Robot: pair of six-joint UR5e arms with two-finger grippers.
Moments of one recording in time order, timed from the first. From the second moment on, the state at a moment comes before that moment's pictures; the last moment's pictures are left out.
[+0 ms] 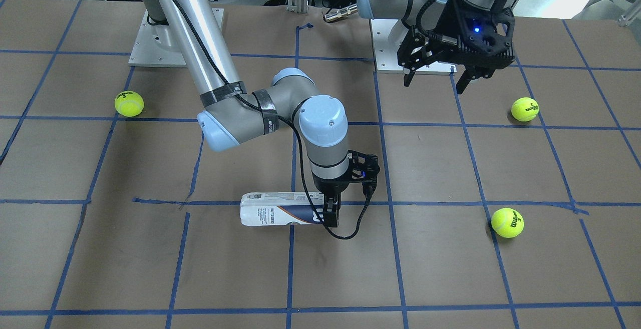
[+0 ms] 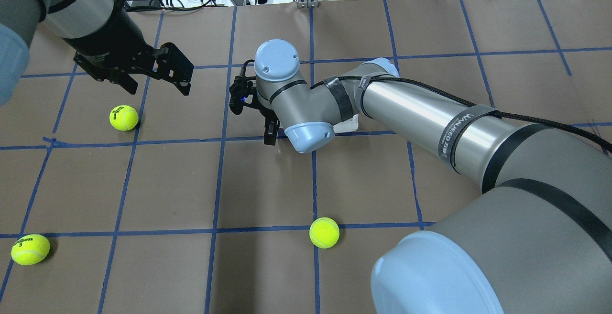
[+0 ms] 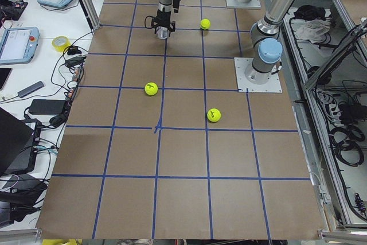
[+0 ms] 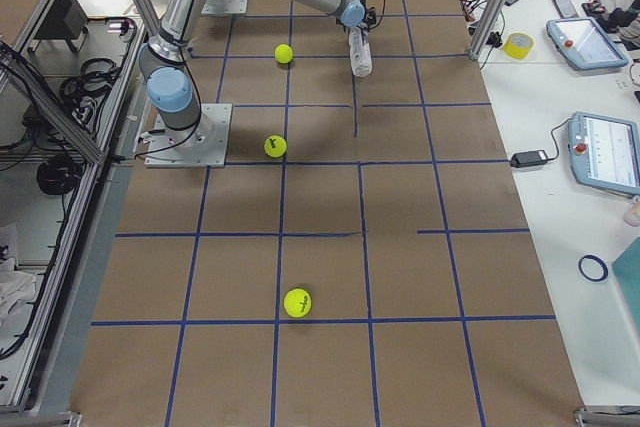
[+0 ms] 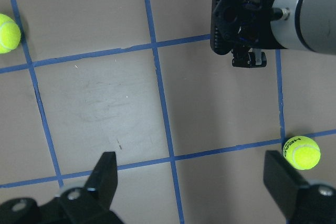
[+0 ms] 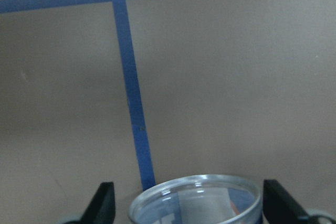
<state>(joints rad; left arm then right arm) -1.54 -1.50 -1.60 -1.56 1.51 0.11 2.04 -0.93 1.54 -2.38 -1.48 -0.95</state>
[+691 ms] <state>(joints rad) -1.50 -1.73 -1.65 -1.51 1.46 0.12 1.89 -1.09 1.55 -2.16 -1.40 -0.95</state>
